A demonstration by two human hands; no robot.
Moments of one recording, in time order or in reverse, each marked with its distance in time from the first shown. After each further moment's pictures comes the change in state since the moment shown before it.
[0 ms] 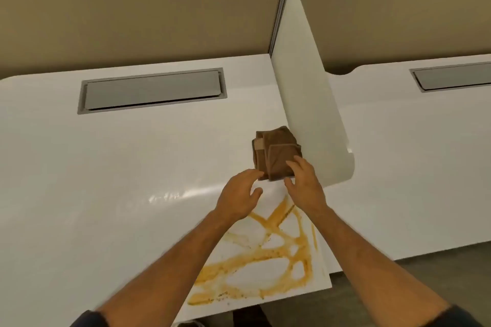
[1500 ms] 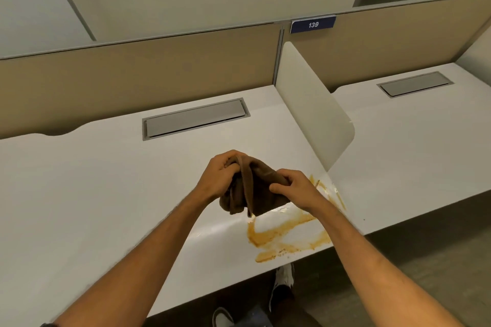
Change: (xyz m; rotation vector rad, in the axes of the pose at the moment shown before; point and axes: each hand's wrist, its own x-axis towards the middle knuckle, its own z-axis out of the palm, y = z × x) left_hand -0.185 -0.015 -0.207 -0.470 0.101 0.143; right_hand -0.181 -0.193 -0.001 0.668 -0.105 -0.101
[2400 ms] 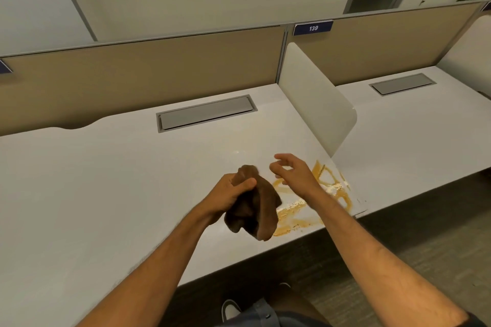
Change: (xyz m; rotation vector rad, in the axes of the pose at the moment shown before) left_hand -0.125 -0.032 -0.030 -0.287 -0.198 -0.200; right_hand -0.059 -0.049 0.087 0.031 0.220 0.111
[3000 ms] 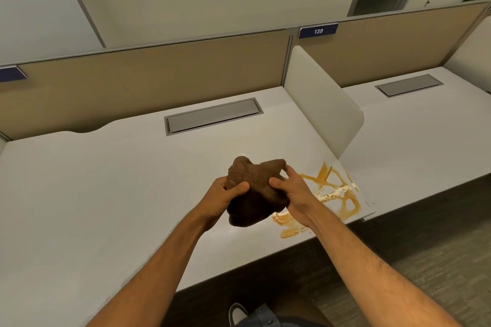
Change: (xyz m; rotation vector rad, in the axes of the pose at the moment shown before) left_hand -0.019 -0.006 -0.027 -0.189 0.037 0.018; right_hand -0.019 0.013 0.035 0.685 -0.150 0.153
